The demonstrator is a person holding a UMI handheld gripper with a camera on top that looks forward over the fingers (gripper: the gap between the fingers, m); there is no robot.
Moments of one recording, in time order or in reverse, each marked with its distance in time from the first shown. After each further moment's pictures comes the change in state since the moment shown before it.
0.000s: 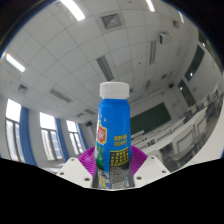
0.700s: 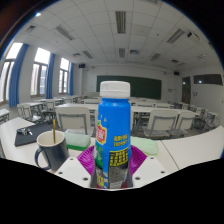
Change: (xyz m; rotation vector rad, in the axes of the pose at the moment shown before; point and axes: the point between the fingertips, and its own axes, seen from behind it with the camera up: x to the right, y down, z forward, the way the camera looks) arm 0.164 0.165 -0.205 -0.550 0.128 -0.418
